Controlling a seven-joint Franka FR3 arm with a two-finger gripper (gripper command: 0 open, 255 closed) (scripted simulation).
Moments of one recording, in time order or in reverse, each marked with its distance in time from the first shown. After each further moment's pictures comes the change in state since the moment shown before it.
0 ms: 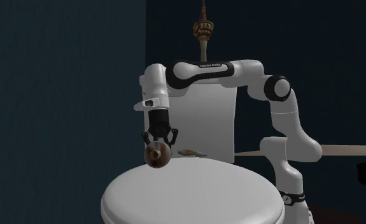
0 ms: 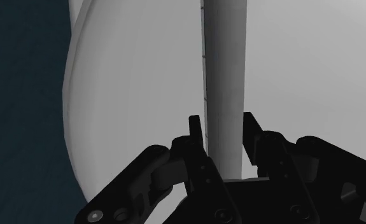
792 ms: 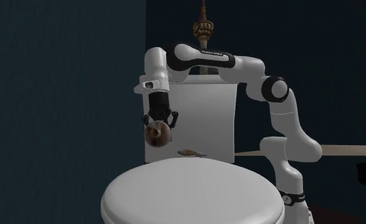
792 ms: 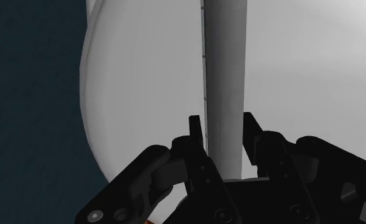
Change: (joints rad) arm -0.033 0.021 -0.003 0.190 0.009 -0.169 0.025
